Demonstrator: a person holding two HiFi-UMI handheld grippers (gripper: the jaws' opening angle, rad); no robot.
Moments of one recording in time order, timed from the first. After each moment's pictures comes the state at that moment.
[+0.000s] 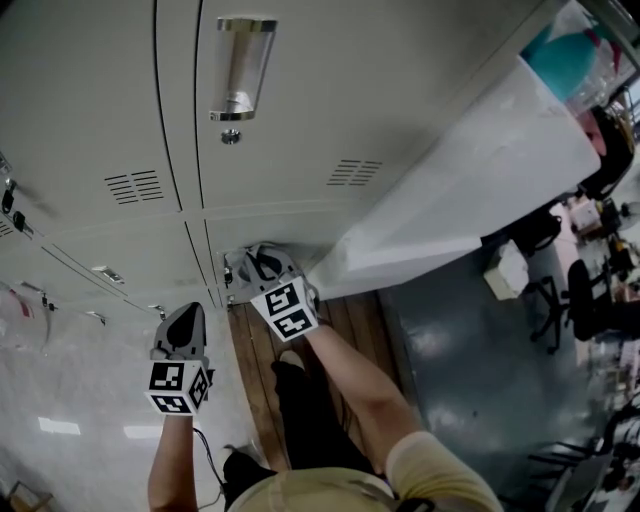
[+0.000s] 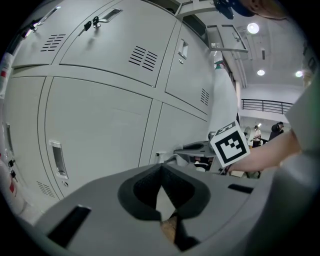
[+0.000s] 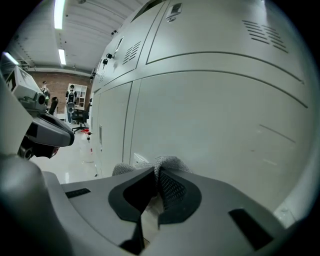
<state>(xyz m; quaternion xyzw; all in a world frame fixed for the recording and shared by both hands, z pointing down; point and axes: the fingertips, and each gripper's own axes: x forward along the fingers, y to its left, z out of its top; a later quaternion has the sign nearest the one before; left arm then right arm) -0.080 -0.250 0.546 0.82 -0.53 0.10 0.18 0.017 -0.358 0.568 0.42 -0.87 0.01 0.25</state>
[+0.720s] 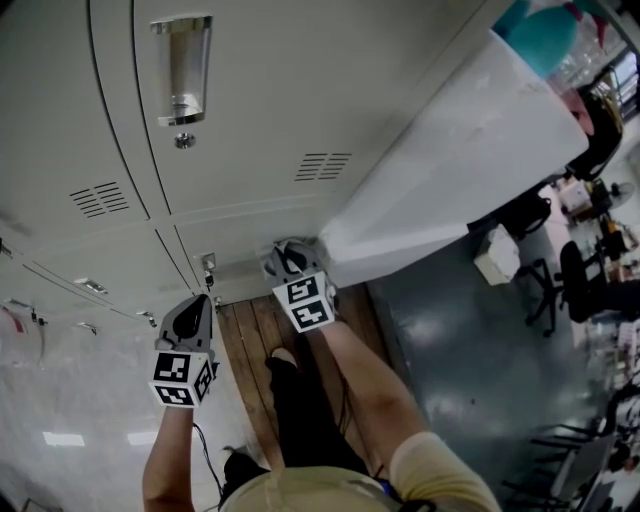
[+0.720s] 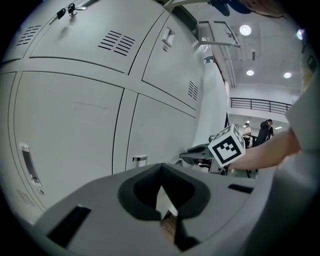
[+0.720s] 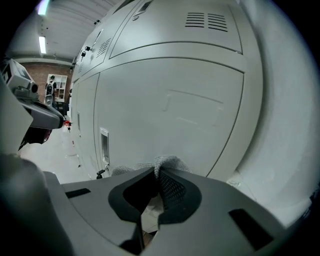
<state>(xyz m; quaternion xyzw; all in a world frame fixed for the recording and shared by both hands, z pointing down) -0.022 -0.273 0.544 0.85 -0.48 0.11 0.16 0.132 -0.375 0.586 0.50 -0.81 0.04 0.29</state>
